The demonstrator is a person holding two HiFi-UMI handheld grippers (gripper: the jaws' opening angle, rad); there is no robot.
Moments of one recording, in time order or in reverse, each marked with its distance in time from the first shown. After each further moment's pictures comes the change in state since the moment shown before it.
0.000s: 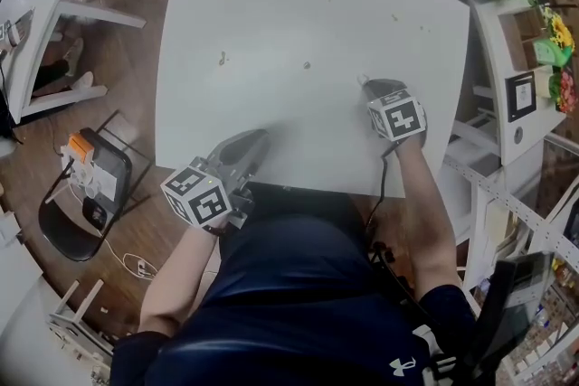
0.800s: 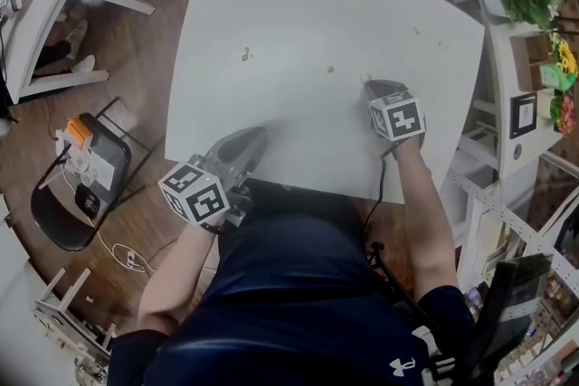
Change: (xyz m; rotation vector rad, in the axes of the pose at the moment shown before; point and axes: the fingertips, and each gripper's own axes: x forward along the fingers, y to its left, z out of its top) left arm -0.037 0.031 0.017 -0.039 -0.058 0.026; right arm 0.016 0.031 0.037 0.001 -0.001 0.008
